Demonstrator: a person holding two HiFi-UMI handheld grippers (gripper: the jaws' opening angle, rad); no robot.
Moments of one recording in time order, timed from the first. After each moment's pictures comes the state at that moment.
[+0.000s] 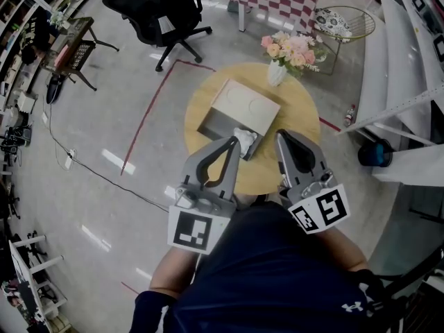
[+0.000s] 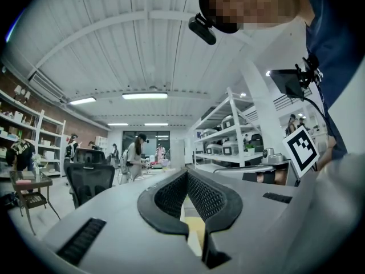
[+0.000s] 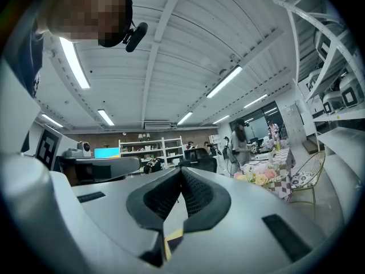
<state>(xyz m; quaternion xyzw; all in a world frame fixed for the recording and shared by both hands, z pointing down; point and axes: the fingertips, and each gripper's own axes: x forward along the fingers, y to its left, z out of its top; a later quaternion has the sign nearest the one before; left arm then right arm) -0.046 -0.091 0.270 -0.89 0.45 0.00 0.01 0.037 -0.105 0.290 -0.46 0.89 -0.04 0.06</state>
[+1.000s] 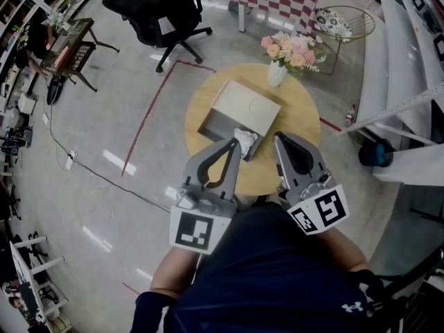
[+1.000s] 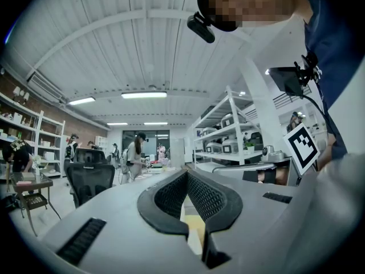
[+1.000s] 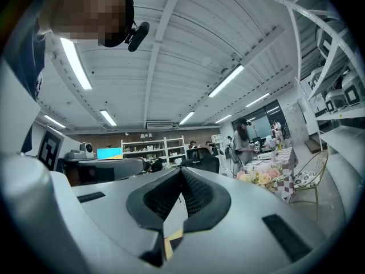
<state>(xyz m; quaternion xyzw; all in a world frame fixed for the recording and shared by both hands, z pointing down) -0.045 -0.092 0.276 -0.89 0.45 -0.01 0.01 0.033 -0.103 0.293 -0.45 0.89 -0.04 0.06</state>
